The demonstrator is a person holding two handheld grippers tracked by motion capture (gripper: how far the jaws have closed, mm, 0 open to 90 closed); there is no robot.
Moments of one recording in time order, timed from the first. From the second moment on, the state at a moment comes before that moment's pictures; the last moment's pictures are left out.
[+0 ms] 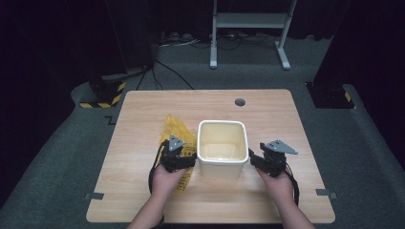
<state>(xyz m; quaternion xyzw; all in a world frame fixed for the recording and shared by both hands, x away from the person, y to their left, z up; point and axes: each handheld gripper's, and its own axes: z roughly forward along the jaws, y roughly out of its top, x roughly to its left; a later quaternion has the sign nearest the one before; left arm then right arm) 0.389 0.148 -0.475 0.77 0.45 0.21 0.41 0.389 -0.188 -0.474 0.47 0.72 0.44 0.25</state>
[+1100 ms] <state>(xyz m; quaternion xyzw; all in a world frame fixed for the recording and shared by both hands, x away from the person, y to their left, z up) 0.354 0.226 -0.482 0.76 0.48 0.20 0.39 0.362 -0.232 -0.486 0.49 0.71 0.41 0.28</state>
